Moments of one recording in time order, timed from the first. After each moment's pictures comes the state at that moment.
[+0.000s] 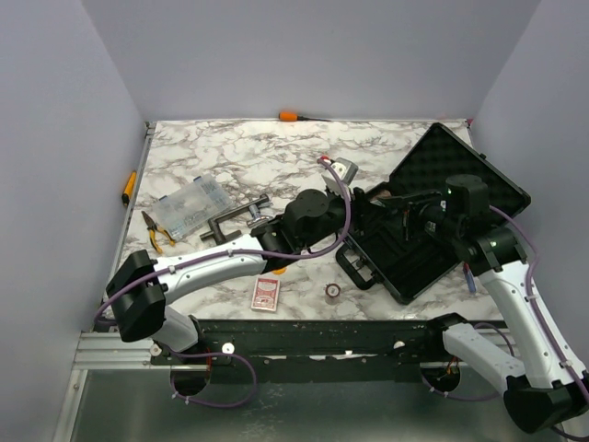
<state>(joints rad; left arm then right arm) -1.07 1.48 1.14 0.31 -0.10 -0.52 0.27 0.88 1.01 -0.73 -0.29 1.71</state>
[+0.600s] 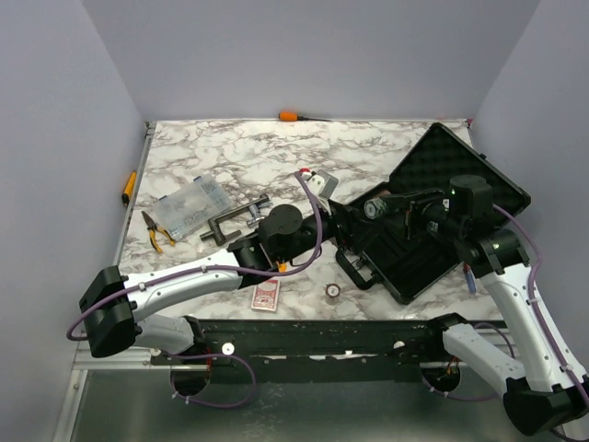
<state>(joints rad) -1.09 1.31 0.98 0.37 -0.05 -0.54 0.26 0.86 1.01 -0.72 -0.30 1.69</state>
